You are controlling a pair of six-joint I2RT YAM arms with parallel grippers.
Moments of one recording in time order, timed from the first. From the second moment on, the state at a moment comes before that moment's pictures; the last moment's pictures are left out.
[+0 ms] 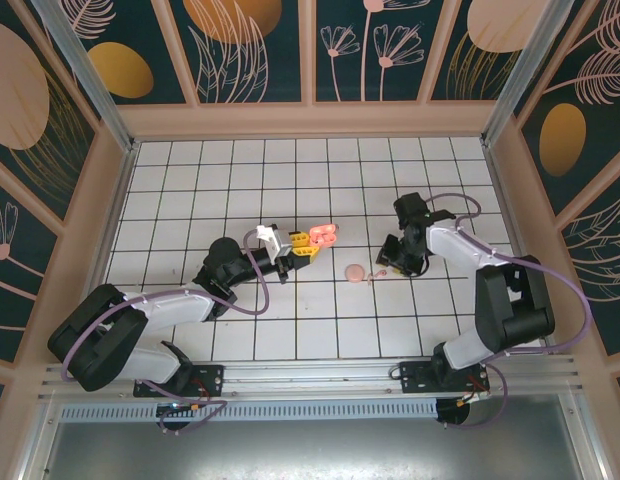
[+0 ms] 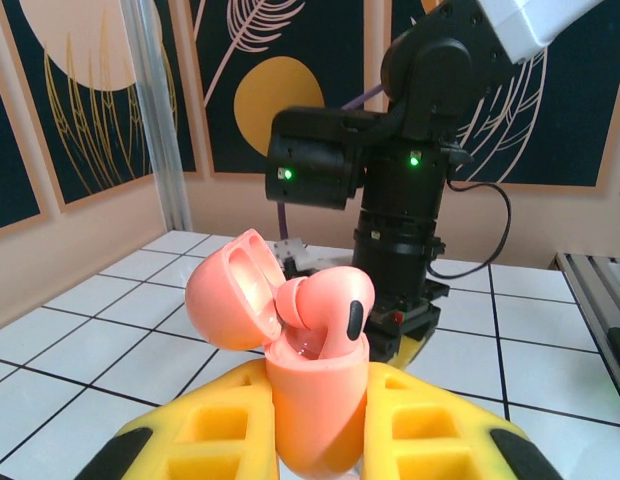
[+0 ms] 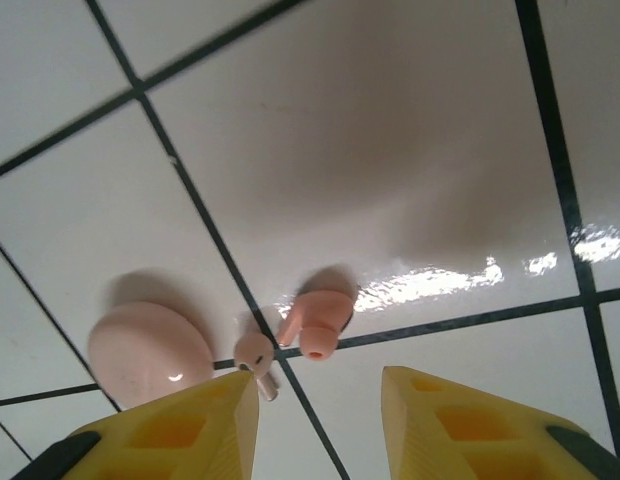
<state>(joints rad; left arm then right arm) -0.71 1.37 0.44 1.01 0.54 0.00 0.30 1.51 0.90 -0.77 -0.21 0.68</state>
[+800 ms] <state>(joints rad) -0.71 1.37 0.44 1.01 0.54 0.00 0.30 1.61 0.86 -0.63 -0.24 0.72</state>
